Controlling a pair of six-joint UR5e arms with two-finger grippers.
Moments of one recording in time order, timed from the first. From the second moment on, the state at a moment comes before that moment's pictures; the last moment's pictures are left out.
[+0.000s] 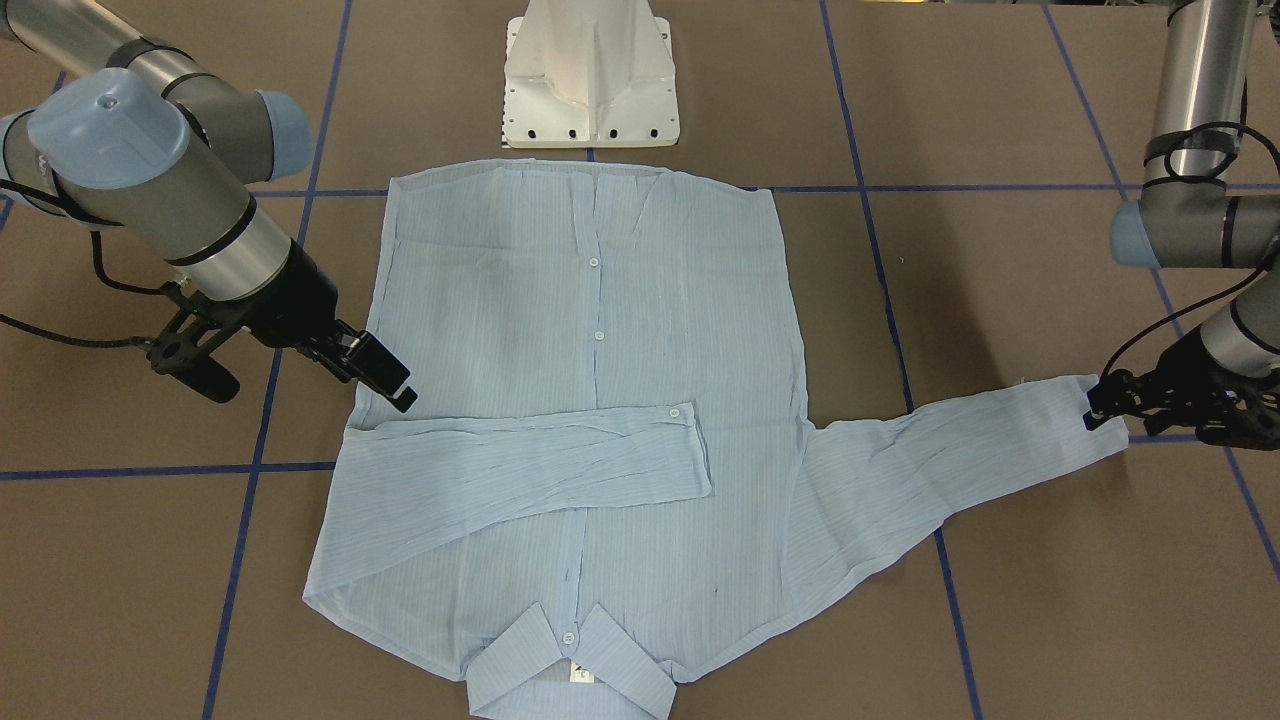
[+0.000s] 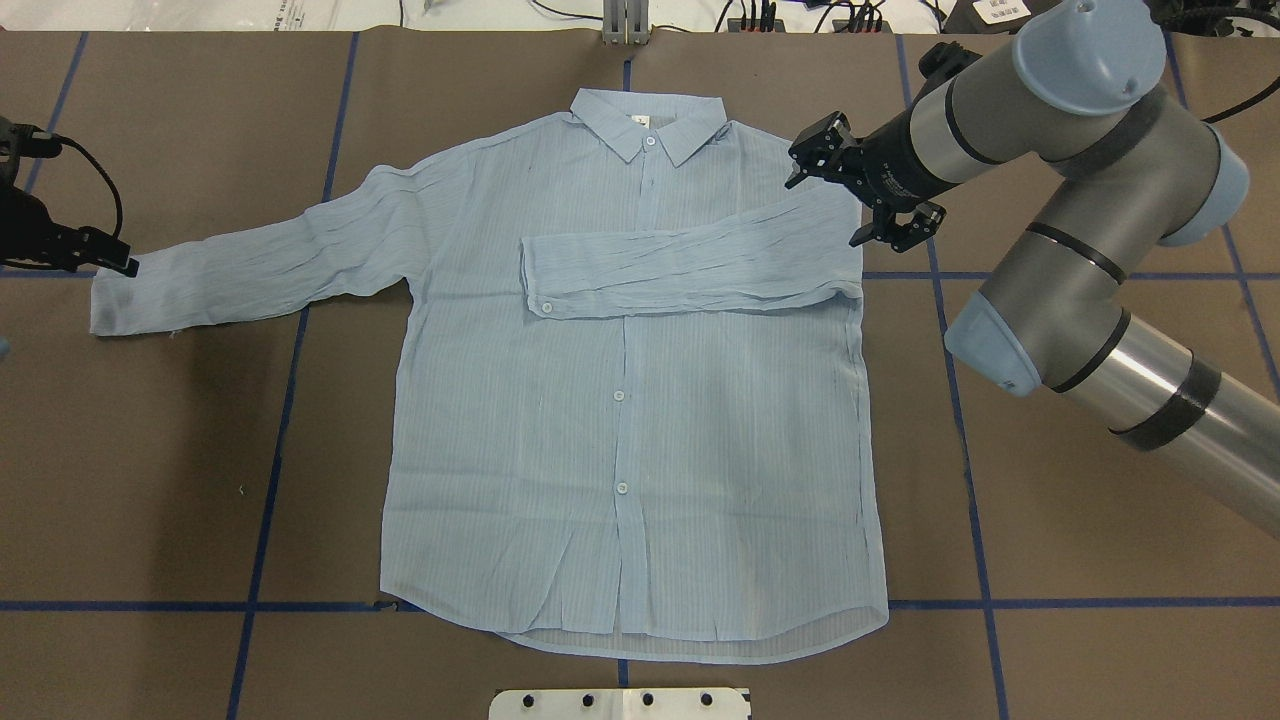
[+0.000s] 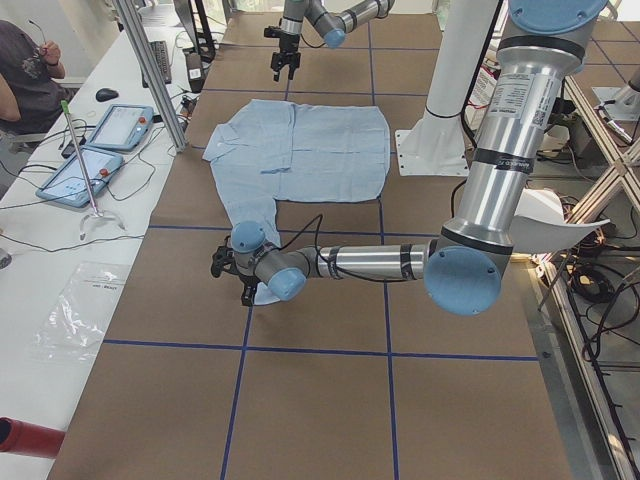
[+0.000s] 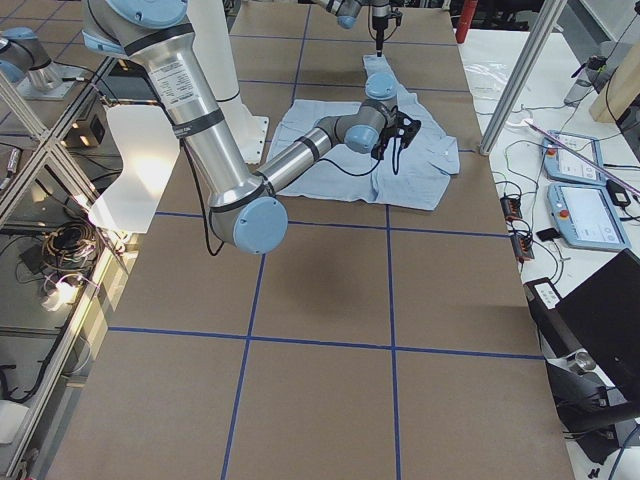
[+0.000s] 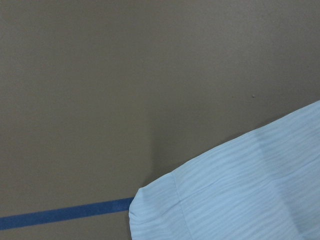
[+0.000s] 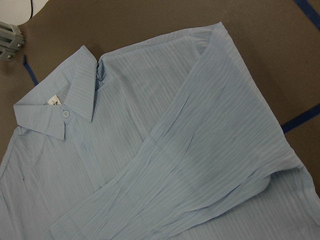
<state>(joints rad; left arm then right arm) -1.13 -1.80 -1.20 -2.31 -2.23 -0.60 0.87 -1.09 1.67 -1.13 2.11 1.71</state>
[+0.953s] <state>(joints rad) -1.12 -1.80 -1.19 -2.31 -2.17 -0.61 0.87 -1.09 1.67 -1.13 2.11 1.71</state>
